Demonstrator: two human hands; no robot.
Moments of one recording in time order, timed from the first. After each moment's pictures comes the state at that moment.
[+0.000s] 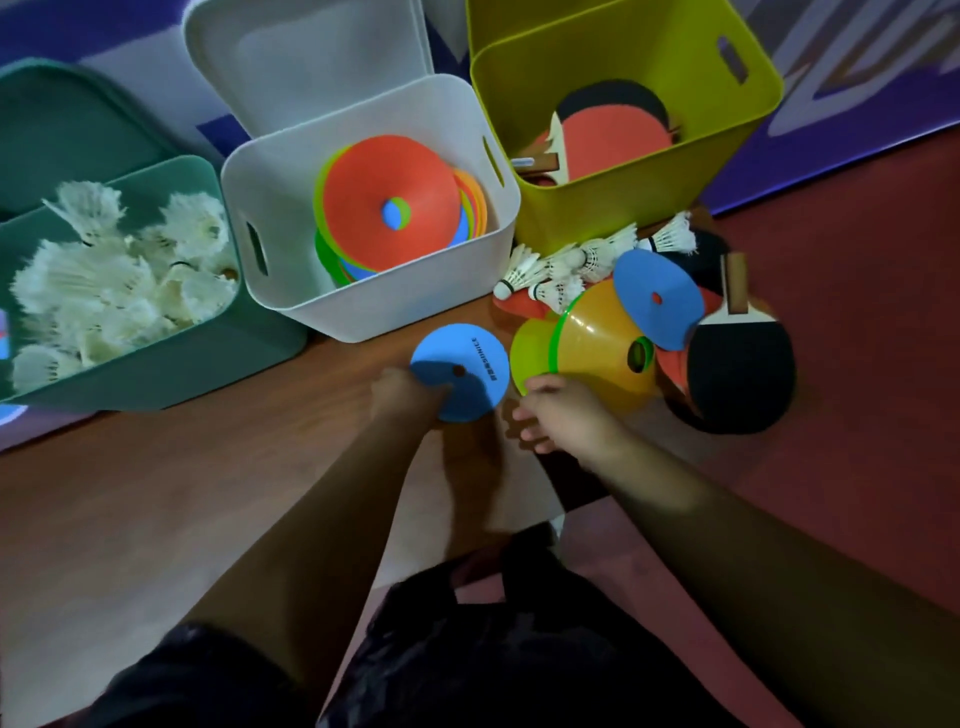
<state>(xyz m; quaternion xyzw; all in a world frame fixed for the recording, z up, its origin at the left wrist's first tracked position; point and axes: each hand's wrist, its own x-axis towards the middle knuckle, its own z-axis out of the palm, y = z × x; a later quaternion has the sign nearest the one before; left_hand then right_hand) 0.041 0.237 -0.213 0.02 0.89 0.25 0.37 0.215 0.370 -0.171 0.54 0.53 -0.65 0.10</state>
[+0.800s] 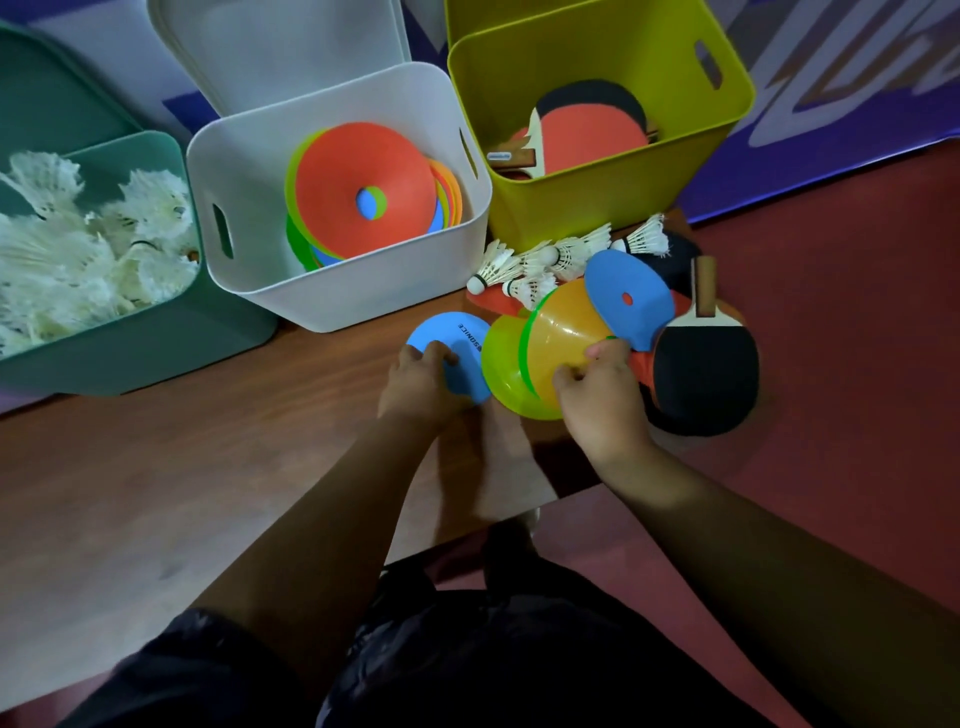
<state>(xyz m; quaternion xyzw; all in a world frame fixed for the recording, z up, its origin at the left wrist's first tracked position) 0.084 0.269 -0.216 0.26 0.90 0.14 0.33 0.260 0.410 -0.156 0.55 0.74 -0.38 -0.05</state>
